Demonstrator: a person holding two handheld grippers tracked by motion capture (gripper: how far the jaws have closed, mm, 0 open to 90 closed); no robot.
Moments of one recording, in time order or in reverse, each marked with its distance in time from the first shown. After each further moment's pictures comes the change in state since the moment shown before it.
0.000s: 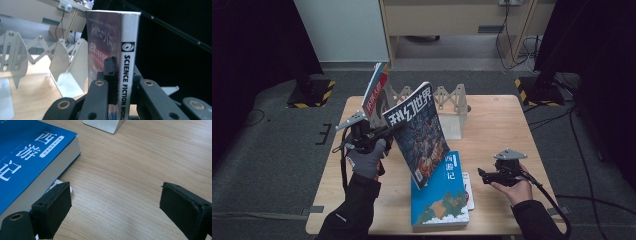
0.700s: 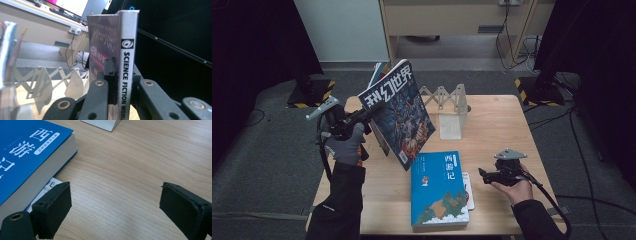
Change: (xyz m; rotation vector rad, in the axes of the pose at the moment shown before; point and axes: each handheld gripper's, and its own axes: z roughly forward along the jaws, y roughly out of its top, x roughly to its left) left arm 0.013 0.044 -0.032 -0.139 0.058 0.040; right arm -0.002 -0.001 0.002 0.009 -0.012 -0.010
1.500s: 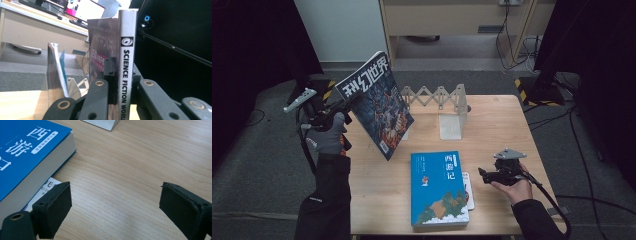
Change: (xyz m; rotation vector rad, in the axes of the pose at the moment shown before) left arm 0.031 0.028 -0.019 -0.056 0.112 0.026; right arm -0.001 0.000 0.002 0.006 -0.003 -0.005
